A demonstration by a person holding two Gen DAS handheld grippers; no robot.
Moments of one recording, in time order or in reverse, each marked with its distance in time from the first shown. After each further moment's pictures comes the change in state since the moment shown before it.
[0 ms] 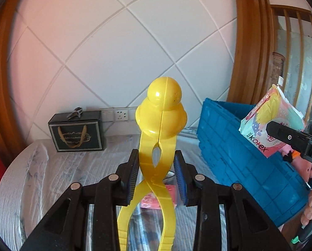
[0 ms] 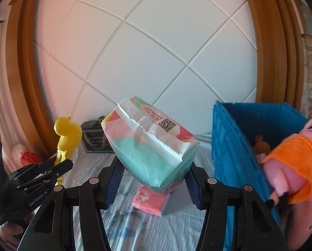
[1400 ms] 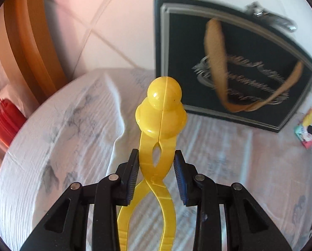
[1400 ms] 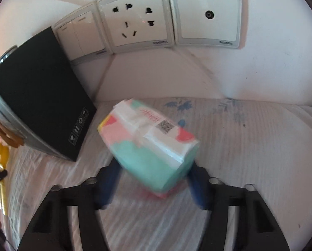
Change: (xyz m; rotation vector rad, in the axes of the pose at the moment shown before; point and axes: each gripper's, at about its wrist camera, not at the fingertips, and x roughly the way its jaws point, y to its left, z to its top) left arm 0.309 0.403 -0.102 -0.271 0.372 0.524; right arm 0.619 0.045 -0.063 -0.025 0.488 0.092
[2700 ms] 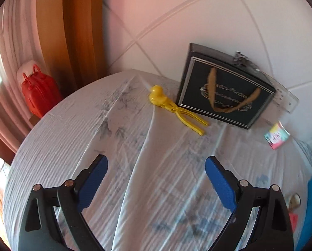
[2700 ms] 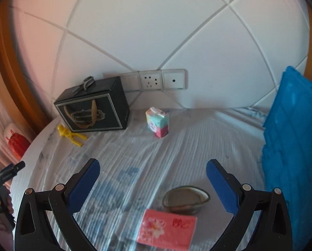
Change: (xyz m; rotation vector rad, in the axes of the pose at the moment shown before) left arm -0.133 0.070 -0.021 -0.214 -0.005 0.005; right arm -0.284 0.023 -0.101 -0.016 -0.156 -0.020
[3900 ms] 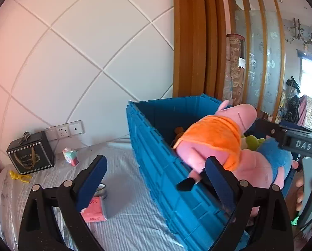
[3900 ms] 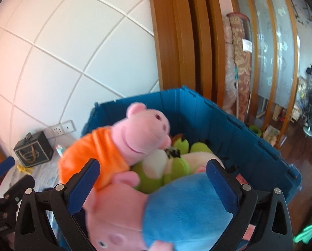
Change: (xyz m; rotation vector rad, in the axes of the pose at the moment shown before) left arm -0.433 -0.404 -0.266 0.643 -0.334 -0.675; right arm -0.407 -0.263 -0.141 0.257 -0.333 -0.404
